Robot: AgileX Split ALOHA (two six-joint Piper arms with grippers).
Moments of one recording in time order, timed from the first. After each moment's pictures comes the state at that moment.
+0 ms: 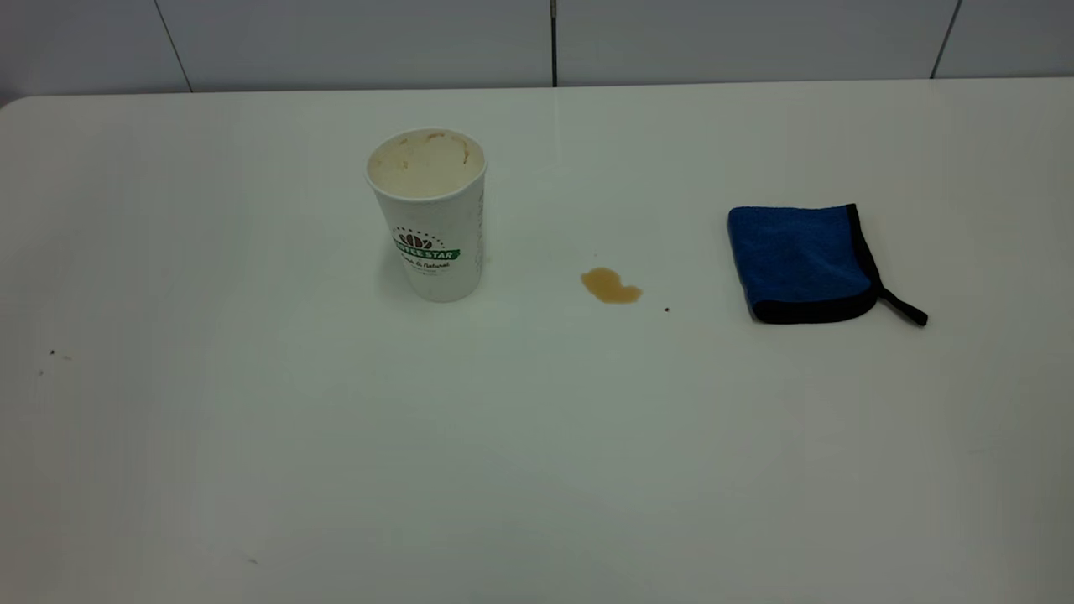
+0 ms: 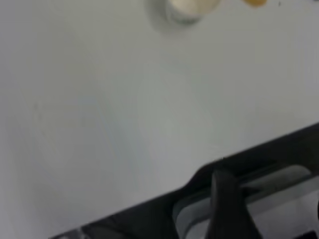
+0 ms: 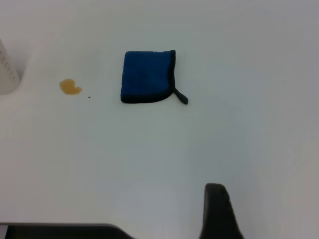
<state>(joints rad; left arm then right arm) -0.33 1.13 -1.19 -0.09 1.17 0.01 0.06 -0.02 -0.47 -0.03 1.12 0.14</state>
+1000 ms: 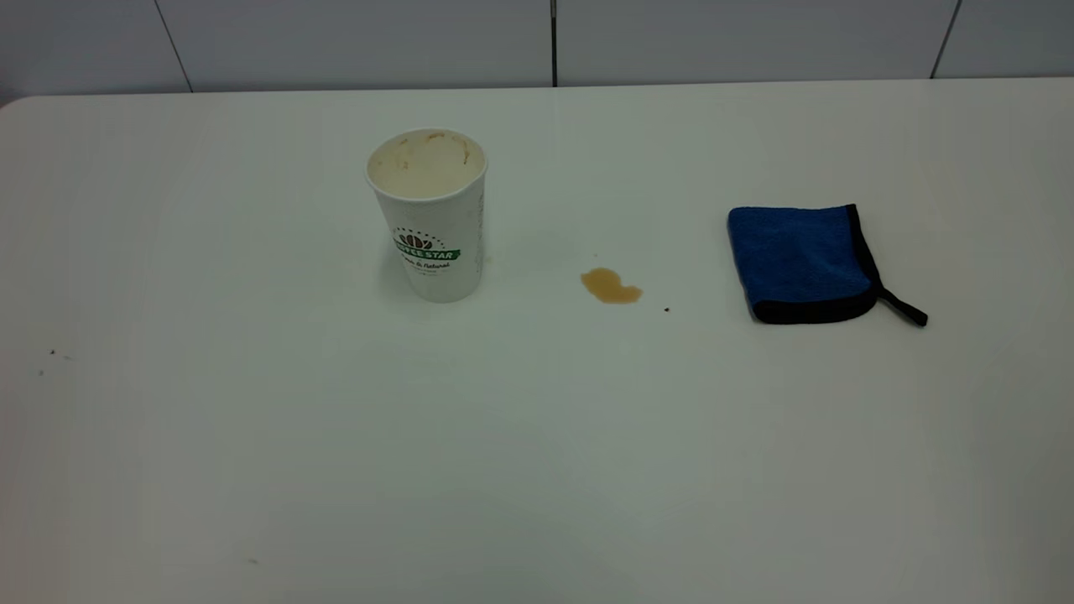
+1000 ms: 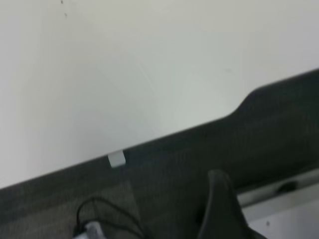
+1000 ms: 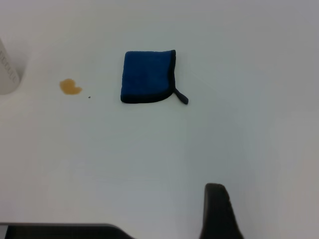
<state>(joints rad) -0.32 0.30 -0.50 0.03 1.12 -0.03 0.06 -0.02 -0.47 -0.03 1.12 0.14</state>
